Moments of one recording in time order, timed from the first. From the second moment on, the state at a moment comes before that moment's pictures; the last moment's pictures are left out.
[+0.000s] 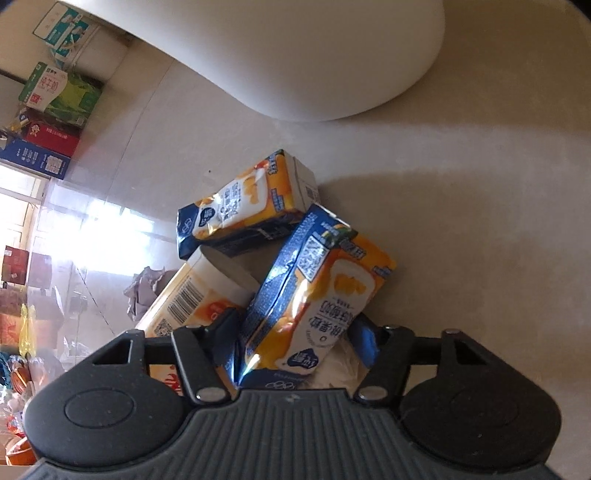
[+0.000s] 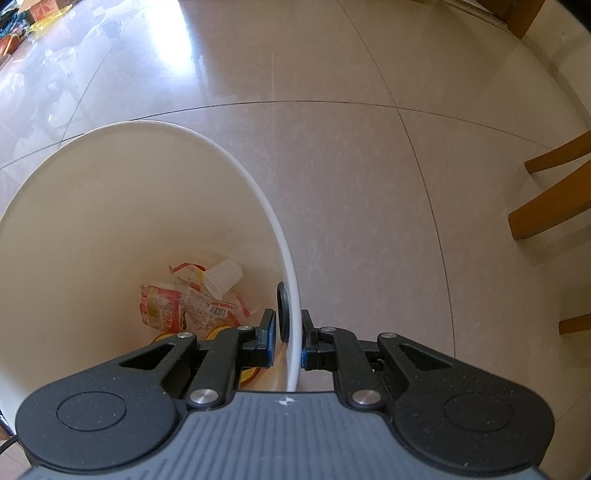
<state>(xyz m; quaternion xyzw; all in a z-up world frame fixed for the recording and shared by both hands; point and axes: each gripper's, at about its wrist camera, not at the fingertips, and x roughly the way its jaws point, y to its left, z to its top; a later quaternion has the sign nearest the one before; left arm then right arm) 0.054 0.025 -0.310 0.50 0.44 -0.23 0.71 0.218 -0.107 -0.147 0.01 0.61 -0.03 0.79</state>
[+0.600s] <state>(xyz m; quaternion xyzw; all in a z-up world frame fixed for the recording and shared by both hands) 0.079 0.030 -0.292 0.39 0.51 -0.27 0.72 0.219 -0.104 -0.150 0.00 0.61 -0.04 0.79</state>
